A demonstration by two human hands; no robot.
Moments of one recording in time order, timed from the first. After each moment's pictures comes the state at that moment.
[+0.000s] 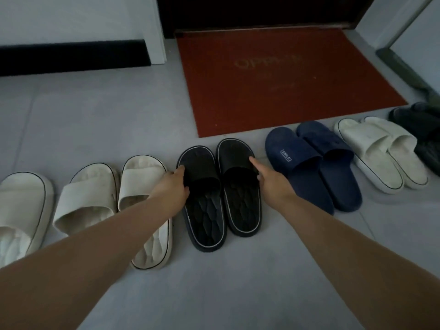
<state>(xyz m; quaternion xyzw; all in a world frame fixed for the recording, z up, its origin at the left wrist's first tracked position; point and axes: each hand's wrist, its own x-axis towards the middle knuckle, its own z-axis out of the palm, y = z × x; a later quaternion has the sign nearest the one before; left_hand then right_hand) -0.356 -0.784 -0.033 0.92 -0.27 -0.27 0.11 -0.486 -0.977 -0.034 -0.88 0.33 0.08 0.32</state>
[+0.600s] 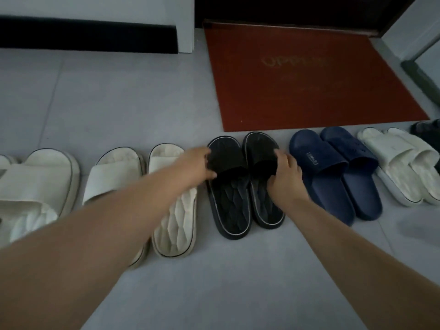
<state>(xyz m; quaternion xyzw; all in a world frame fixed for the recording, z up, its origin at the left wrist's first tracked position) -0.323 -0.770 -0.005 0.87 -0.25 -0.34 0.25 -0.461 -0.923 -0.013 -0.89 0.38 0.04 0.24</state>
